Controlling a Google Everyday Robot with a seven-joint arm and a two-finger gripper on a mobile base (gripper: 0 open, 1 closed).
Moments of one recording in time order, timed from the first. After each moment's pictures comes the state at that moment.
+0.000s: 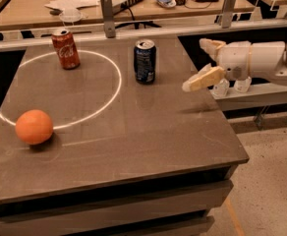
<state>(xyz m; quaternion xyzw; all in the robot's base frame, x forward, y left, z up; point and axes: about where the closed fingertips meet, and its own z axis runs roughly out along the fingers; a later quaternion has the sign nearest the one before) 0.639 -0.134 0.902 -0.48 0.64 0.28 0.53</state>
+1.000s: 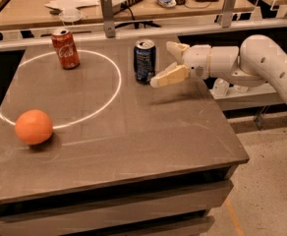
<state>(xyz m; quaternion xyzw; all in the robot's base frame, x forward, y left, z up) 0.671 -0.052 0.886 -0.46 0.61 0.36 0.53</state>
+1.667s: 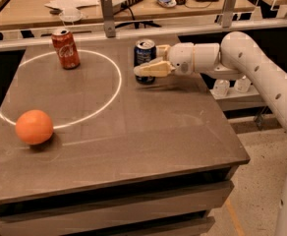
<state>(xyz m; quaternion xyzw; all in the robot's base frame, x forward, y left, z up) 0.690 -0.014 0.879 -0.48 0.59 0.40 0.51</state>
